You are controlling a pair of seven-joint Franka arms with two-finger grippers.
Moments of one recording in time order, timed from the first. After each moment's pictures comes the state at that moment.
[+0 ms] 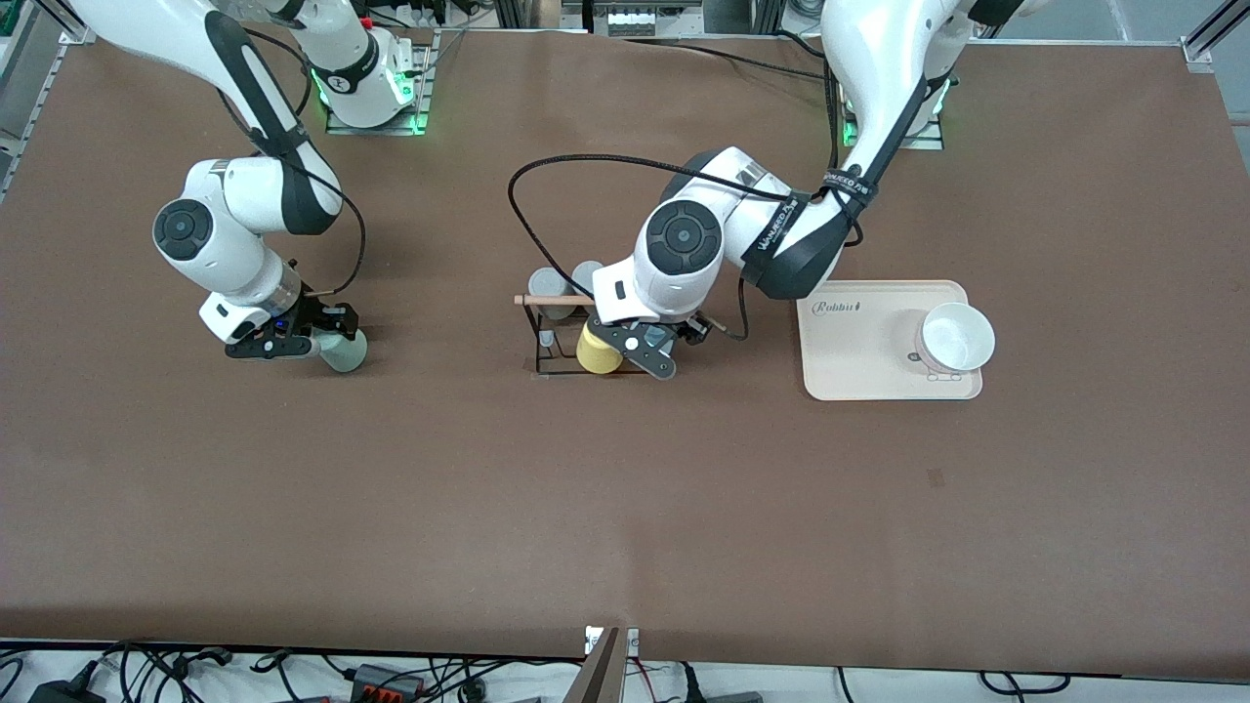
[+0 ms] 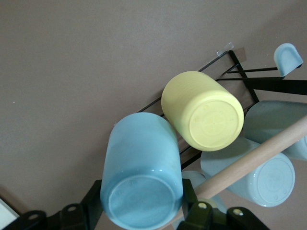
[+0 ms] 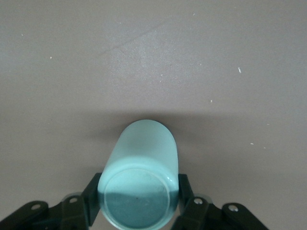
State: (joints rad) left arm -0.56 0.69 -0.16 -1.28 -0.04 1.88 -0.12; right arm 0.02 0.27 0.04 -2.32 0.01 2.62 0.00
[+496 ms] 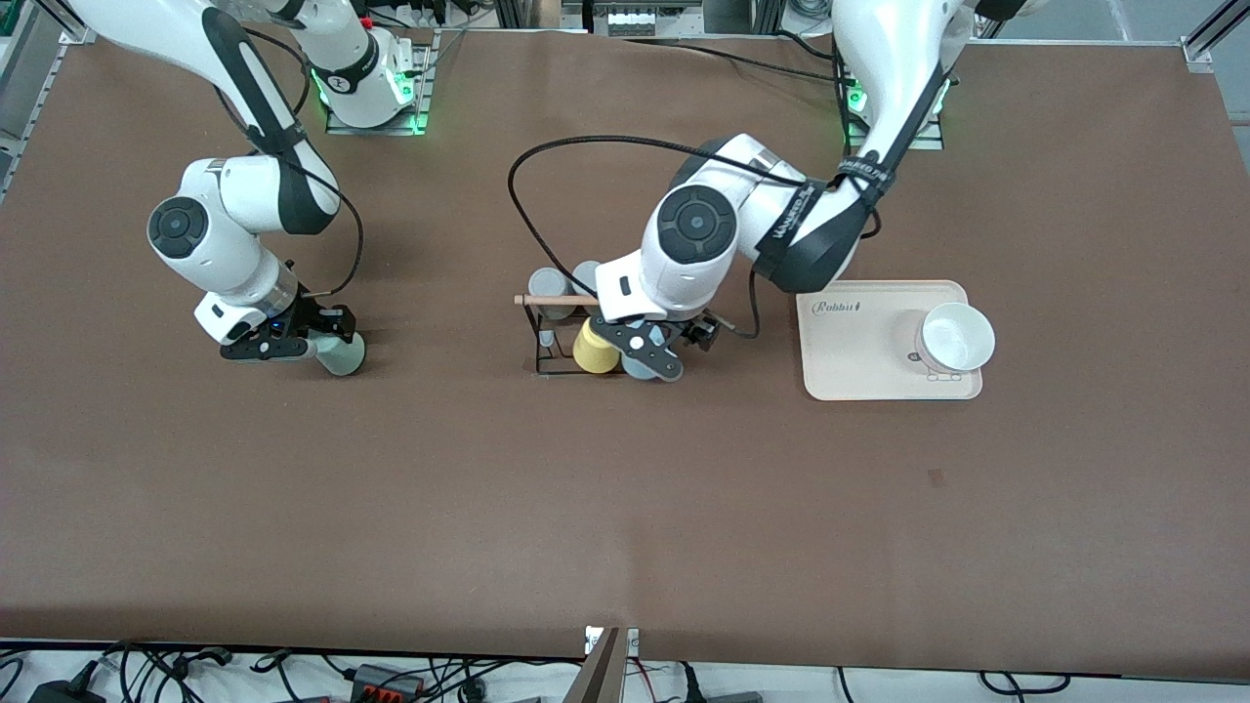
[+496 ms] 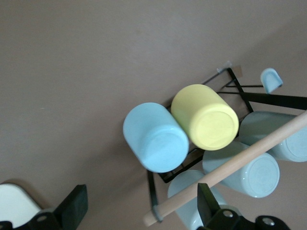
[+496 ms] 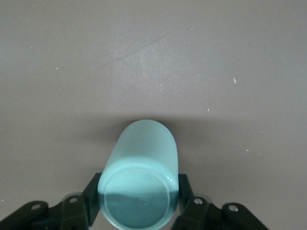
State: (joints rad) left arm -0.53 0.64 -0.15 -1.23 -0.04 1.83 -0.12; right arm 0.02 0.26 0.04 -2.31 0.01 2.62 -0.01
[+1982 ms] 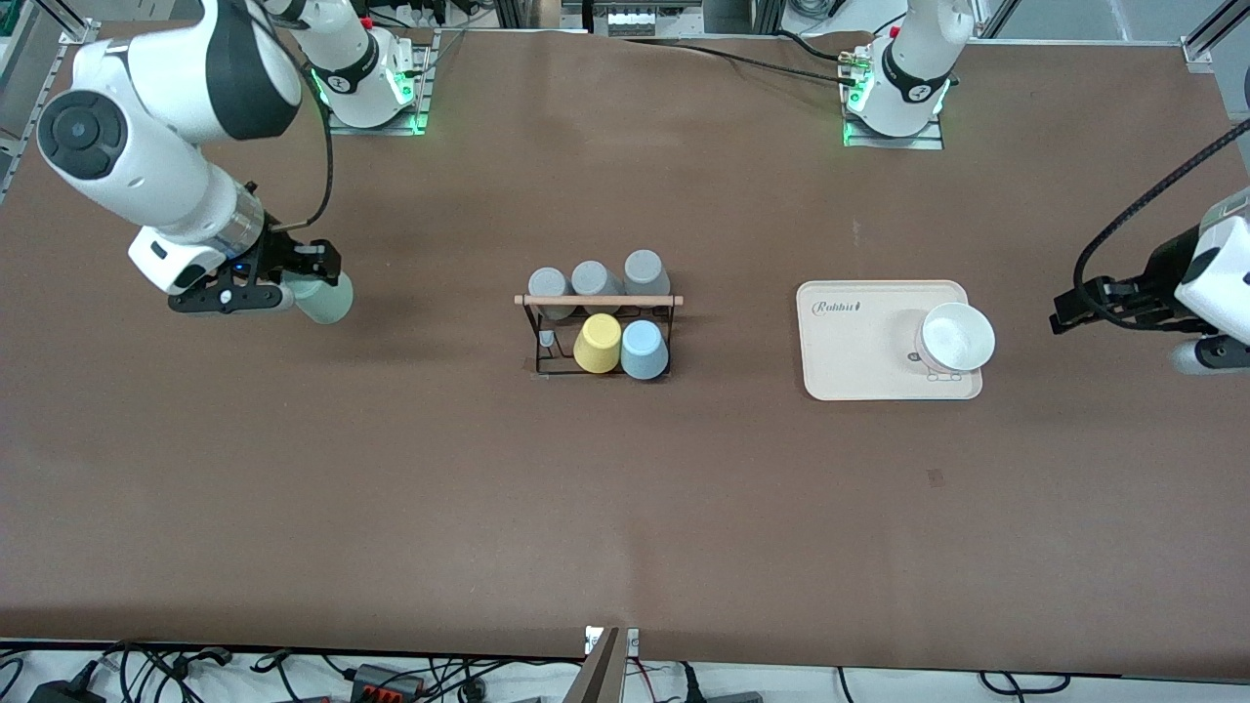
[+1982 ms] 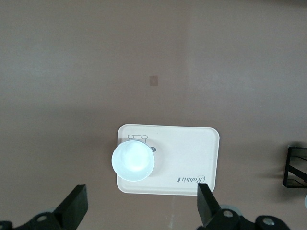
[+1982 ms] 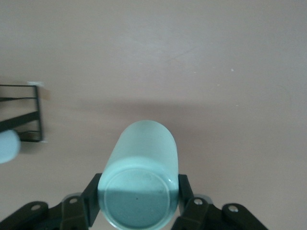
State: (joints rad) left arm -0.05 0.21 0.04 -1.40 -0.02 1.59 -0.09; right arm 0.18 0.01 0.05 -1.97 0.01 1.90 0.19
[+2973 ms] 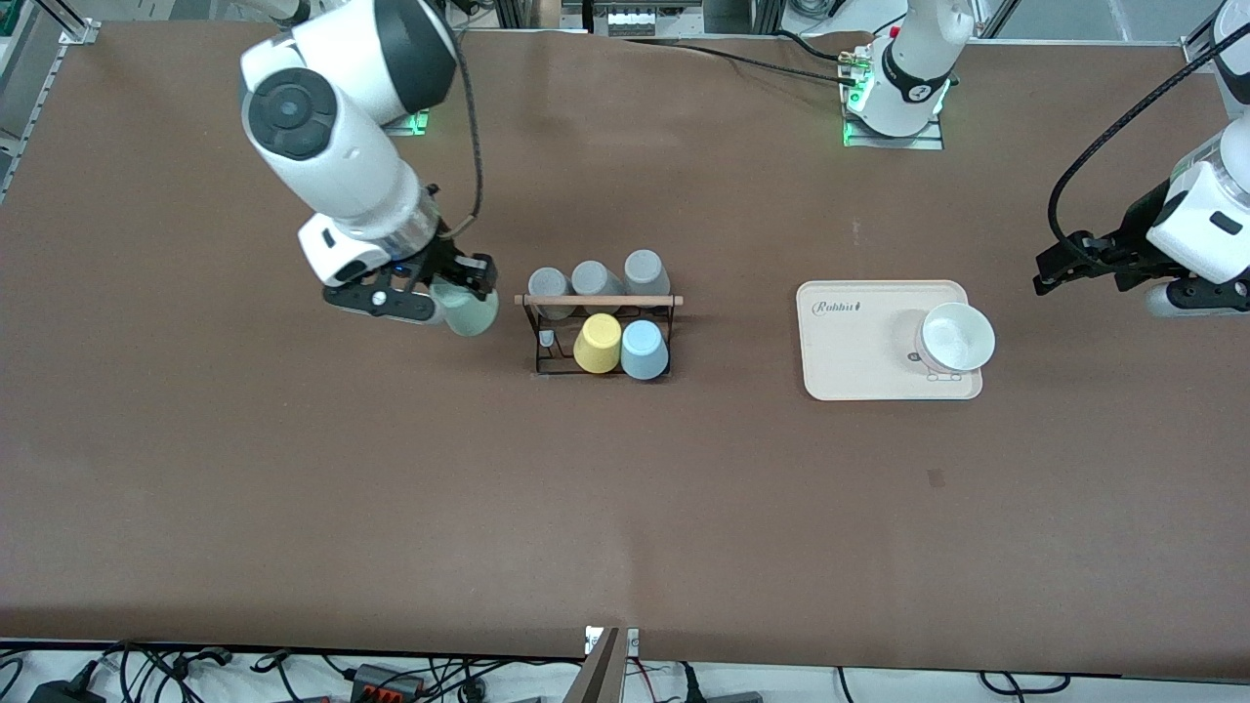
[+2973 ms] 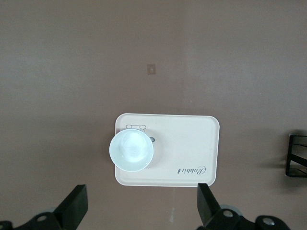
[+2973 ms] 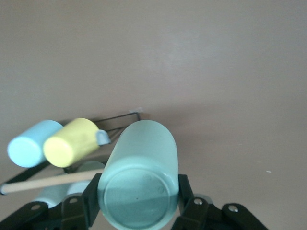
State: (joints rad) left arm -0.05 0.04 0.04 -1.65 -0.02 1.70 -0.09; right arm 0.47 0.26 0.06 -1.63 0.07 1.92 0.72
